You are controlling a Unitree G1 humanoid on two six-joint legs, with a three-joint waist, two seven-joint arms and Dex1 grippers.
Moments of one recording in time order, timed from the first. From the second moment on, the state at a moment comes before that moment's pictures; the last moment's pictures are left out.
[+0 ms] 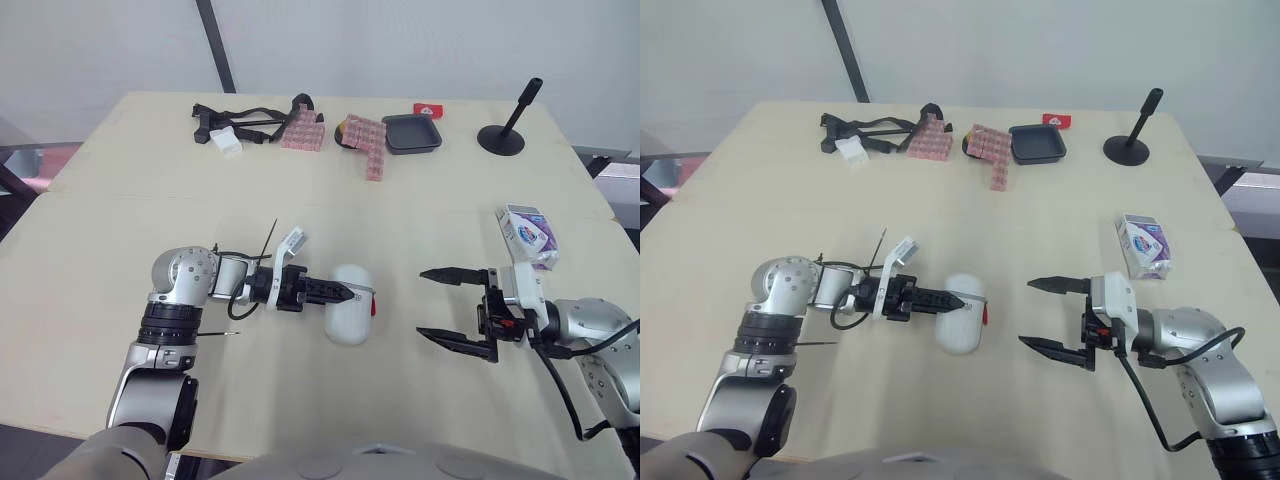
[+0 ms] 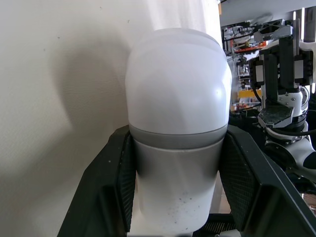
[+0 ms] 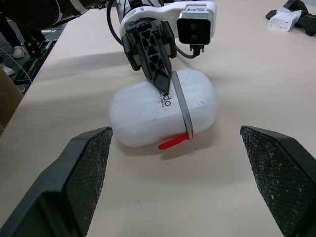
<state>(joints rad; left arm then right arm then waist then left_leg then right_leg) -0.51 0.27 0.02 0.07 -0.94 1.58 -0.58 0.13 -0.66 -0.09 -0.30 0.54 0.08 1.22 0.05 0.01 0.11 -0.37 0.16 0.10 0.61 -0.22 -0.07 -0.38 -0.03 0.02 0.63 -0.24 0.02</state>
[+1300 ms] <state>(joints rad) -0.37 0.59 -0.18 -0.04 -0.53 0.57 -1.00 0.10 -0.64 -0.07 -0.23 0.51 0.03 1.19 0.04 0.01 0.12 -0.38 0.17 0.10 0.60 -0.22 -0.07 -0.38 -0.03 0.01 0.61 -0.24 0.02</state>
